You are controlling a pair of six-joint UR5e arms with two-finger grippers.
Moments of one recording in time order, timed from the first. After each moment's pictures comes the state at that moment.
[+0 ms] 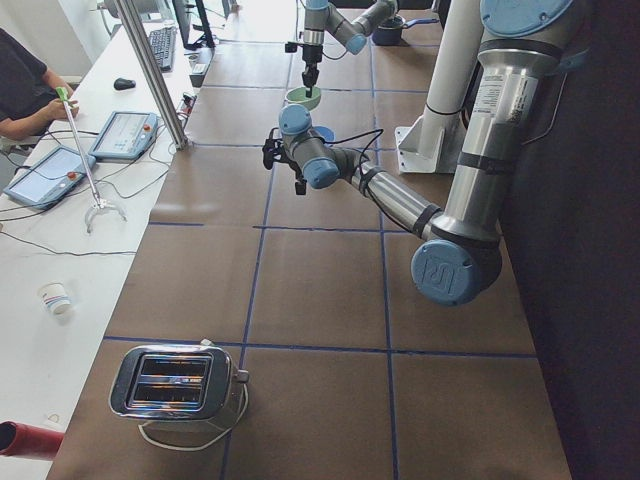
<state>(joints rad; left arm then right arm) -0.92 -1.77 -1.88 -1.95 -2.35 -1.02 0.65 -1.04 1.76 -1.18 2.05 1.59</state>
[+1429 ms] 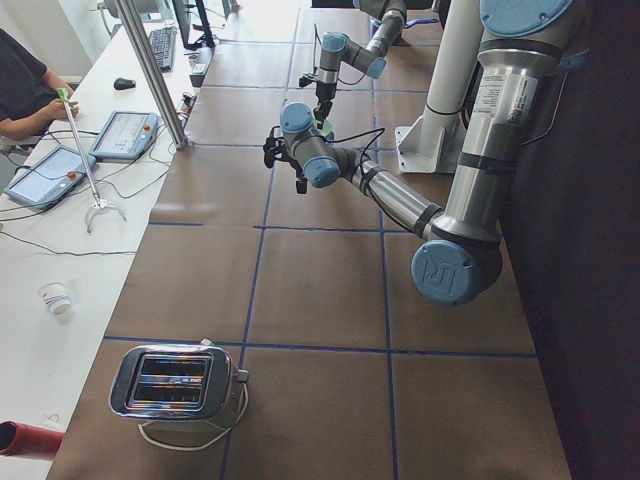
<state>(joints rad) -0.92 -1.77 -1.89 -1.95 -2.34 -1.03 0.48 -0.96 1.65 -1.23 1.84 1.72</state>
